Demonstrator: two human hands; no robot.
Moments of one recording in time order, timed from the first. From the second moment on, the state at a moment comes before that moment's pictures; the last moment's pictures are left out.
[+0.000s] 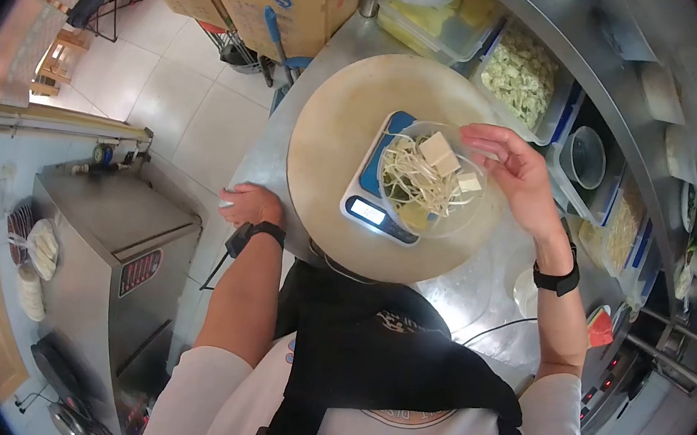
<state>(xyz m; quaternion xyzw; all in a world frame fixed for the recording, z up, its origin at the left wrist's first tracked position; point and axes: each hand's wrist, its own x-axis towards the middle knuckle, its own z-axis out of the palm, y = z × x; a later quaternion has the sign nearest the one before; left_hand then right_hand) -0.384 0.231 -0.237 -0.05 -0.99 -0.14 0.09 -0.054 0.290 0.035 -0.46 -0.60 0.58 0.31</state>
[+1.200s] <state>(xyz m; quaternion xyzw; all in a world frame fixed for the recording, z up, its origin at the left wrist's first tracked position) -0.425 0.207 -0.313 -0.21 -0.97 -0.01 0.13 0.374 0.504 0.166 -0.78 -0.58 -0.19 0.14</state>
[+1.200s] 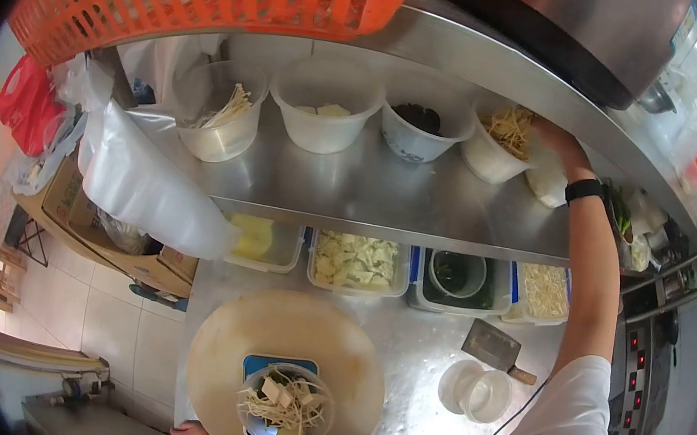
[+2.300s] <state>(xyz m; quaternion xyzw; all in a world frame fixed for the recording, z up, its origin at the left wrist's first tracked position) -0.390 0.208 -0.222 -0.36 -0.92 0.14 0.06 0.244 0.451 0.188 -0.07 -0.40 0.69 0.60</state>
